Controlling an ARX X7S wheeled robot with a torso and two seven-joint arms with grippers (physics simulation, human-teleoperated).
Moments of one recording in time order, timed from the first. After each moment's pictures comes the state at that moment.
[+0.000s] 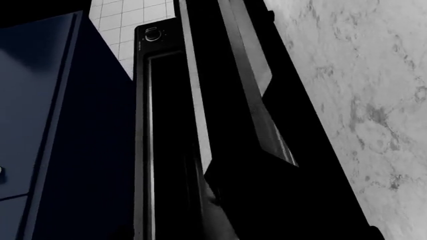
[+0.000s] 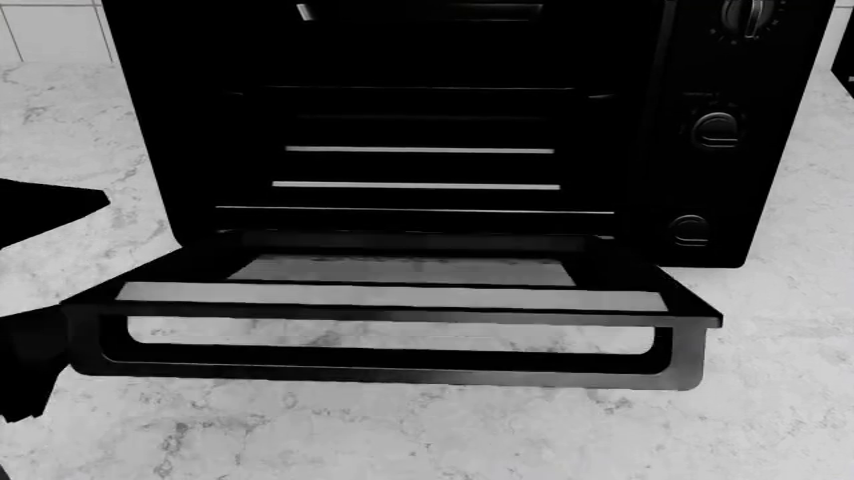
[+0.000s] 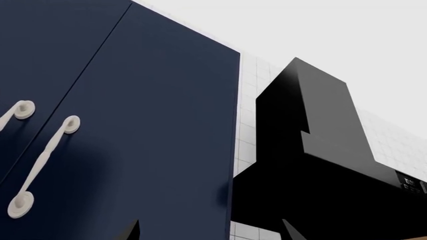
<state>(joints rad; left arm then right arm) -0.90 -0.92 0.61 -0.25 0.53 0.77 0.20 1.35 1.12 0.43 -0.98 1.68 1.17 0.99</state>
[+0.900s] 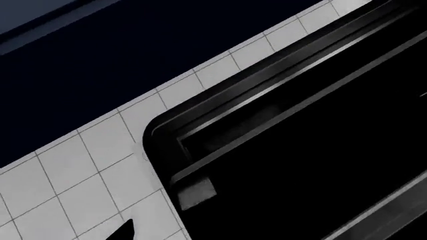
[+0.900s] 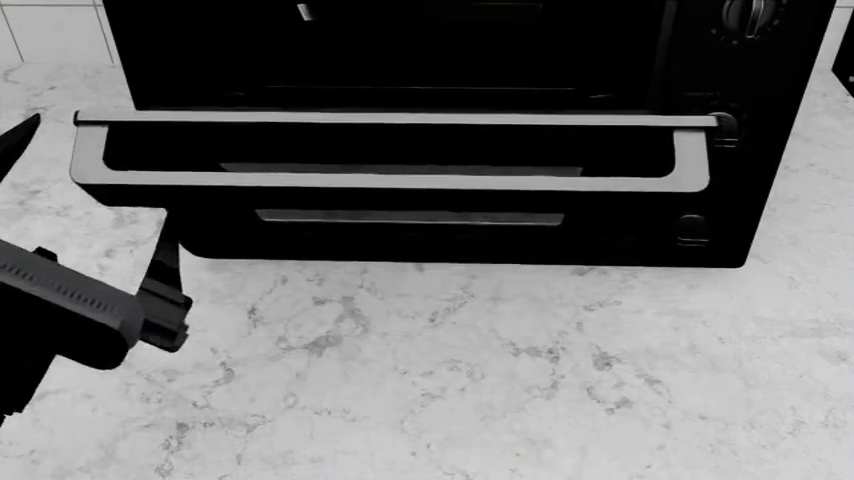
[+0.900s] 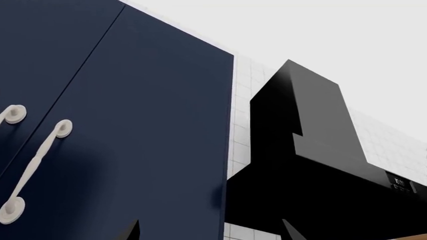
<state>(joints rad) -0.61 -0.57 0.47 0.16 -0.16 -0.17 -0.16 1.34 1.16 0.46 -0.96 1.71 1.15 1.00</state>
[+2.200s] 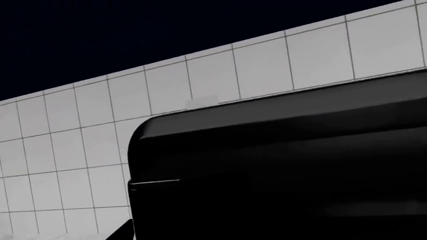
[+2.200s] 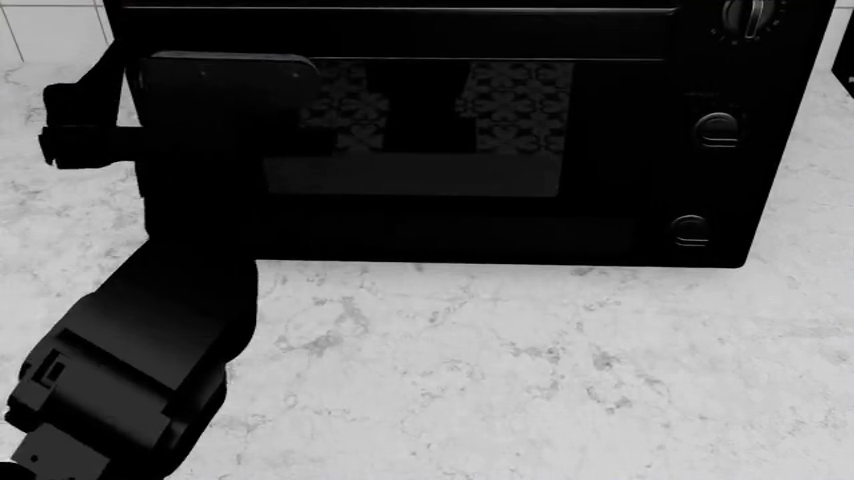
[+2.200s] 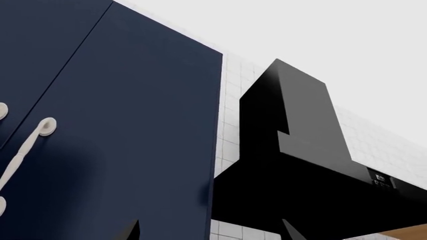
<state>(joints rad) -1.04 -0.01 0.53 -0.47 -0.14 -0.30 -0.64 1.26 1.18 0.63 -0.96 1.75 1.19 0.97</state>
